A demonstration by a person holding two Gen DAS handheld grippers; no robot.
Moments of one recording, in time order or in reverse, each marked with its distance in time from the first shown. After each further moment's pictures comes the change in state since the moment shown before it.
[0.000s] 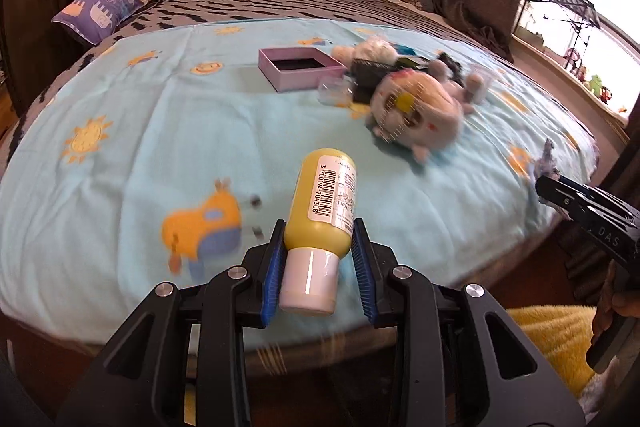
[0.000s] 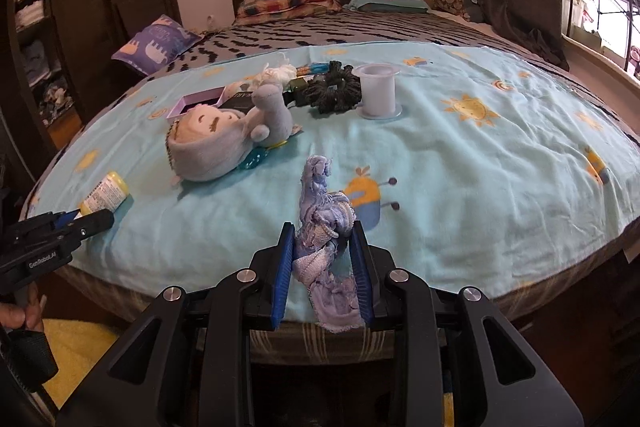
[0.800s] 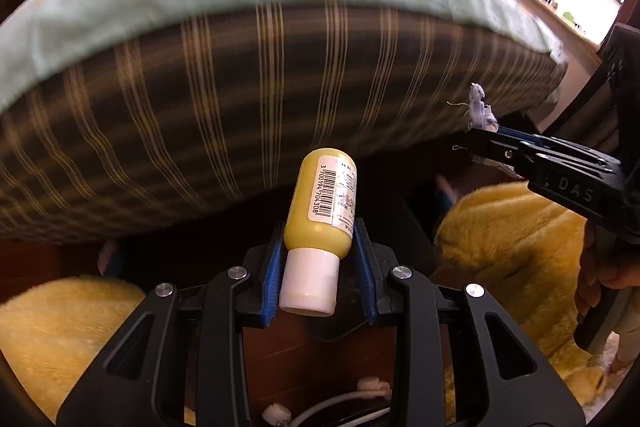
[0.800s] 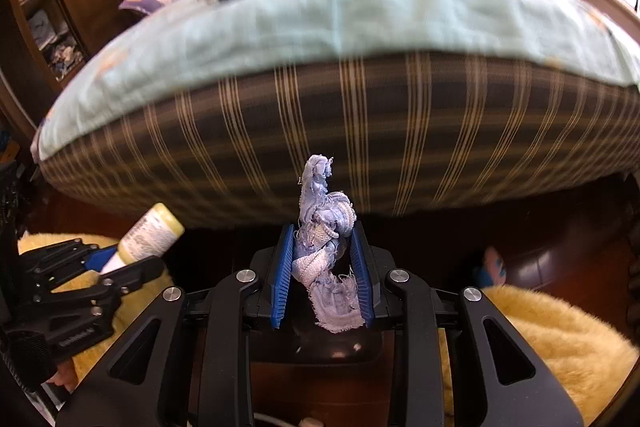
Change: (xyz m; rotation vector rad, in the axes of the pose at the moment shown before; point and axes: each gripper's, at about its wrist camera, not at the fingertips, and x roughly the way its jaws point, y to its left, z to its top) left arm 0.022 -0.056 -0.148 0.060 0.254 -0.094; right arm 0.013 0.018 -0.127 0.042 0.267 0.072
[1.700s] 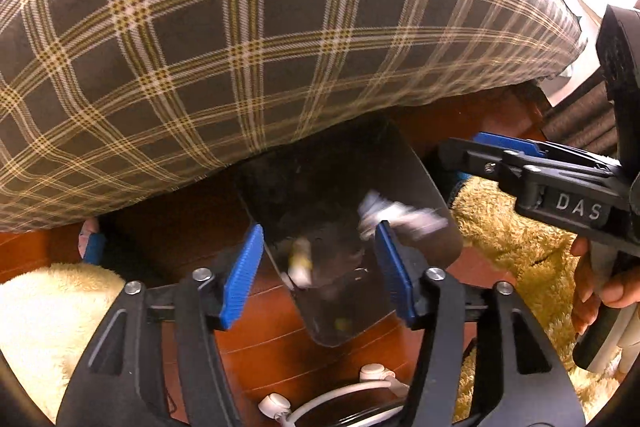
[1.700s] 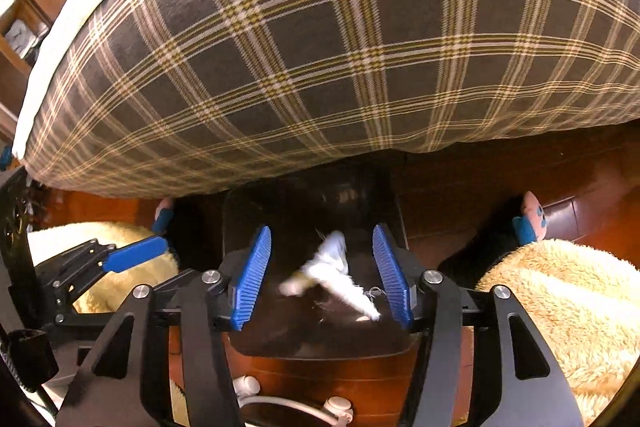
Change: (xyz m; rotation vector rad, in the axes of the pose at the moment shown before) left arm 0.071 -0.003 -0.003 -0.010 0.128 0.001; right arm 0.066 -0.024 -0.008 0.103 0.152 0.045
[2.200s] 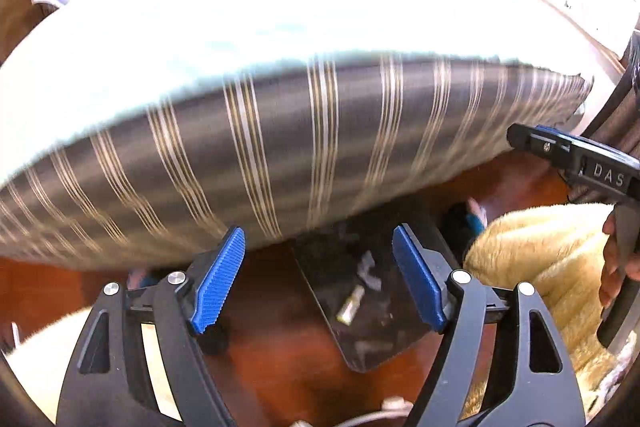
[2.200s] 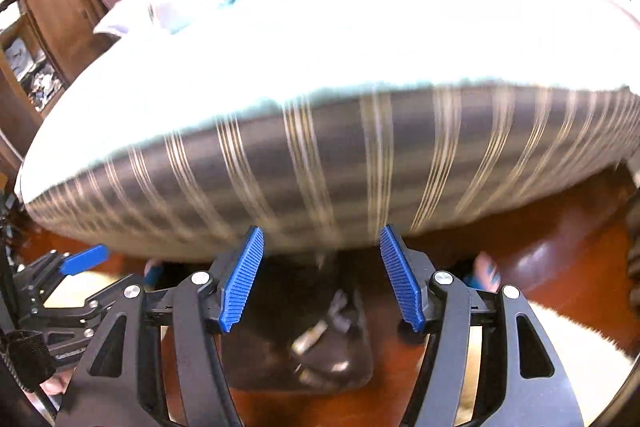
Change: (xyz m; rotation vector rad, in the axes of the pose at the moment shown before) left arm -0.088 0.009 0.035 0.006 -0.218 0.113; right arm -0.094 0.006 0.045 -0.057 -0.288 -0.121
